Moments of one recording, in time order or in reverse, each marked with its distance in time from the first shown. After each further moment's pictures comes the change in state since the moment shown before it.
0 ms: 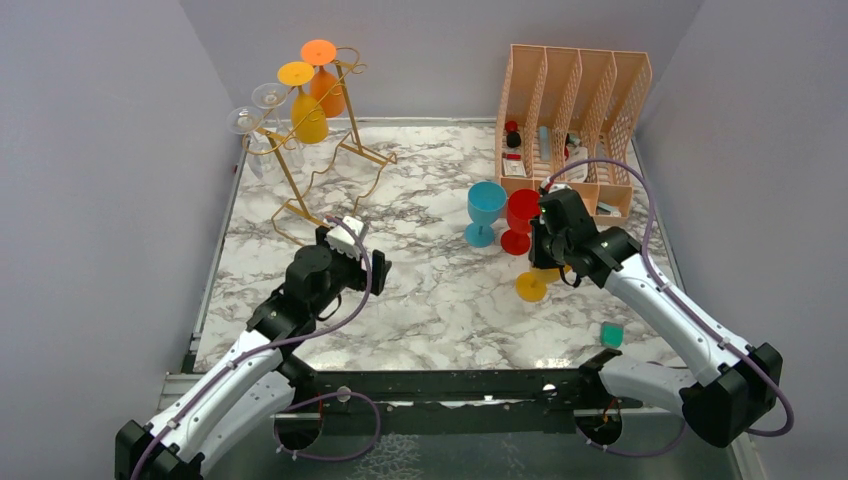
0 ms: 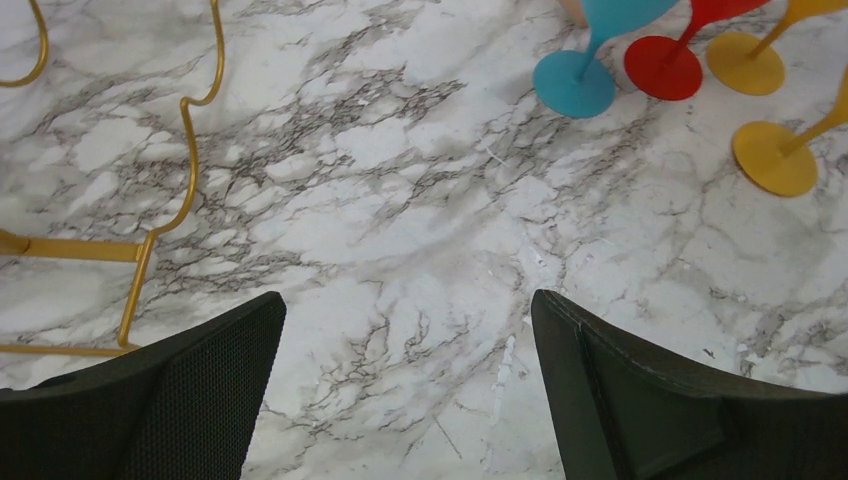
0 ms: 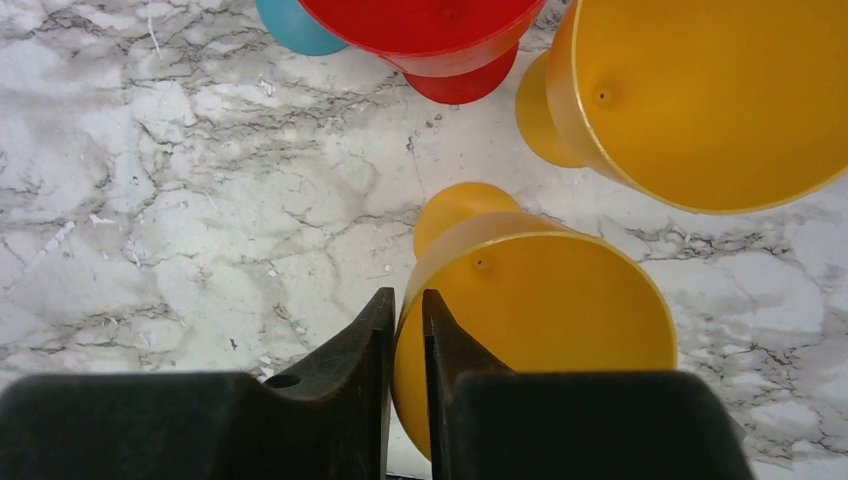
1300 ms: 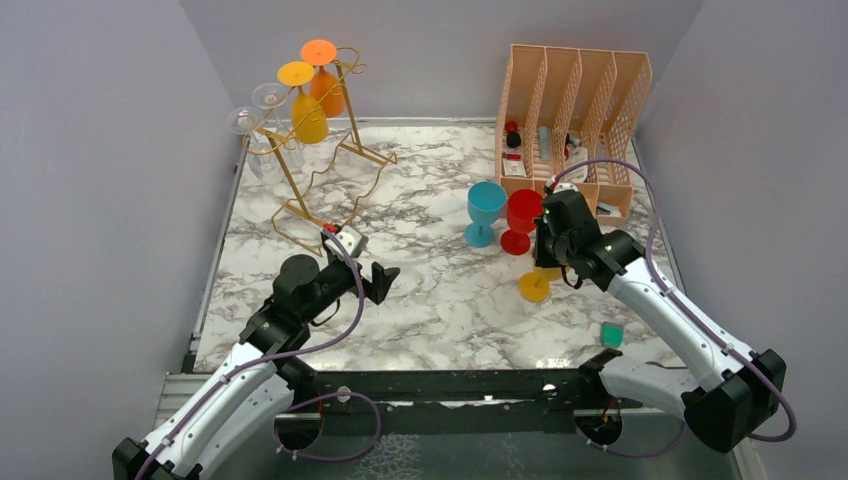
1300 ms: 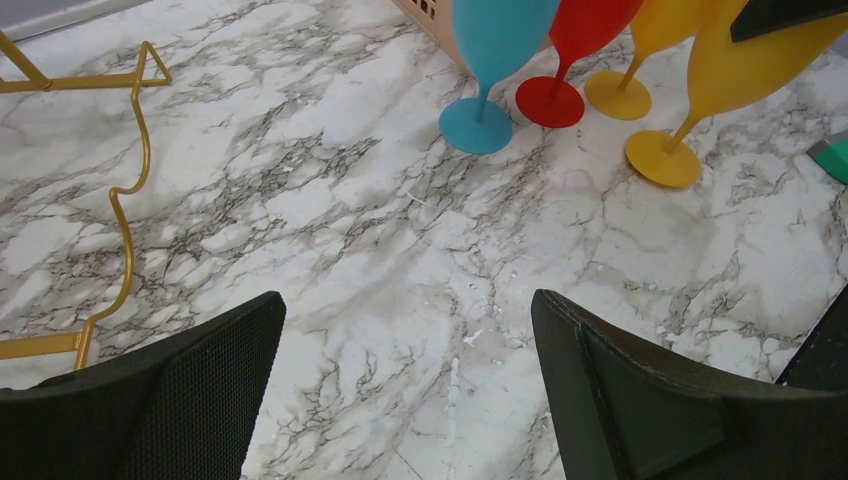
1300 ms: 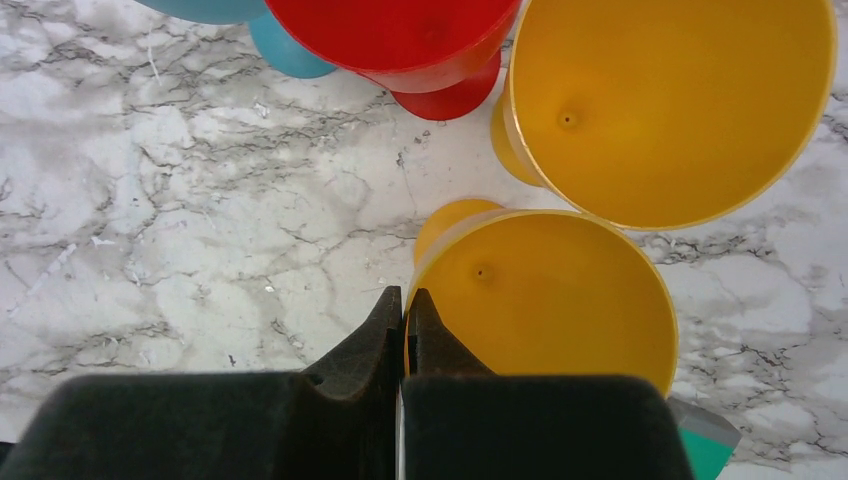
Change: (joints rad) left arm 0.000 -0.076 -0.025 0.066 0.156 0.022; right arm -0.001 -0.039 -0.011 0.015 0.023 0.013
